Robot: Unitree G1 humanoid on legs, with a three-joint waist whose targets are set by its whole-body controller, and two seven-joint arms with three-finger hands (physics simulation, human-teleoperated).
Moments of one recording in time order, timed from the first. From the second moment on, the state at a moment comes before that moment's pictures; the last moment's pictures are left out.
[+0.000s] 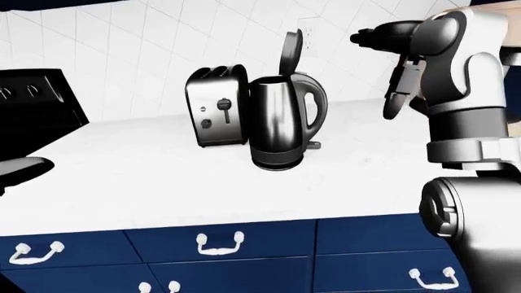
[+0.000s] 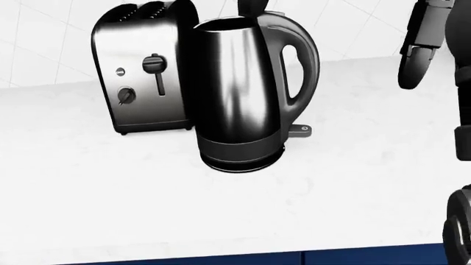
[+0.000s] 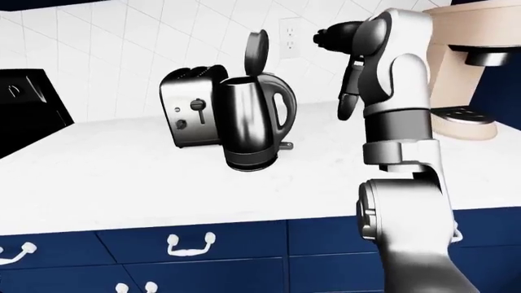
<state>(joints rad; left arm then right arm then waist) -0.15 0.59 0.93 -0.76 -0.65 0.83 0.13 -1.29 -0.50 -0.06 0.62 -1.15 0.12 1.04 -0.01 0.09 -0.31</state>
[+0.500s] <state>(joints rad) -0.16 0.58 0.91 -0.75 -0.64 0.82 0.13 -1.35 -0.42 -0.02 0.73 -1.18 0.12 0.98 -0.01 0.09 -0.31</state>
